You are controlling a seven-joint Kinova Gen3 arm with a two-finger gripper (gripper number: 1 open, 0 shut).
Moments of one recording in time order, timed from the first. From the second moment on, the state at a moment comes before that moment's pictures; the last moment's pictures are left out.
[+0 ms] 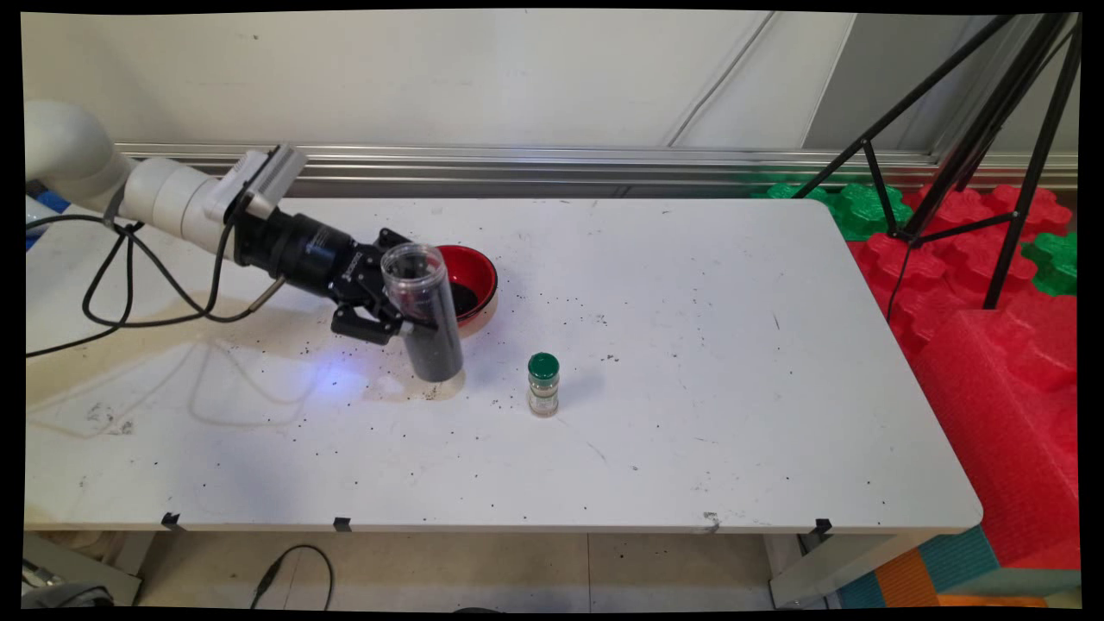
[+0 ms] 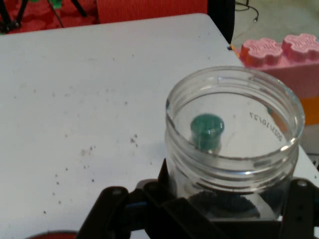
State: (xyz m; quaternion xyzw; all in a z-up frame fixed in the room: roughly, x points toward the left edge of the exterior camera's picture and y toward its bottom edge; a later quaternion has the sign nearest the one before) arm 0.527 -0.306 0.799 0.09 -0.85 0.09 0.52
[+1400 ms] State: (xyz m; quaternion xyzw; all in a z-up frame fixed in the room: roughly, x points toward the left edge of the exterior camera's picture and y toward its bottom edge) arm 0.511 -0.373 0.868 0.11 -0.81 0.20 0.54
